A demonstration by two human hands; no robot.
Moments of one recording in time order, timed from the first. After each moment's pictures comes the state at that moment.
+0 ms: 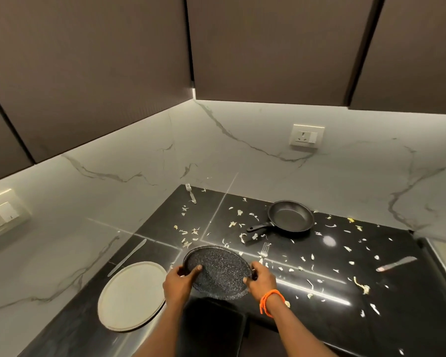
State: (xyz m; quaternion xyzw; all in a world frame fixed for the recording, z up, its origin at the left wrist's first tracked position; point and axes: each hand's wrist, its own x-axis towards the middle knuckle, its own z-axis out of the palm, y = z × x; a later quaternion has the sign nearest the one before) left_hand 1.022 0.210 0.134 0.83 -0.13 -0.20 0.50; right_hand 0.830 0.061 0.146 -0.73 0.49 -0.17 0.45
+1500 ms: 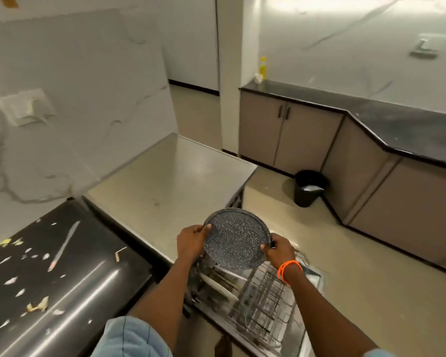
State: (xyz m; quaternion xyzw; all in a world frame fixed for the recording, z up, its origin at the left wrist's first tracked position) left_hand 0.239 0.004 0.152 0.54 -0.70 -0.42 0.19; right_hand 0.043 0.184 0.127 -0.26 0.84 -0.40 0.25
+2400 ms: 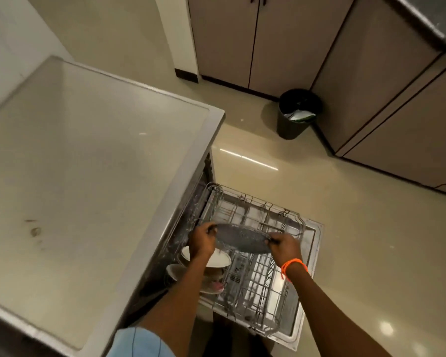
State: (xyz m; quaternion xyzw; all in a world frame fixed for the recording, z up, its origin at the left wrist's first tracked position) left_hand -0.004 -0.057 -0.122 0.53 -0.70 -0.48 -0.01; right_hand -0.128 0.134 -0.095 -0.12 0.91 -0.26 0.31
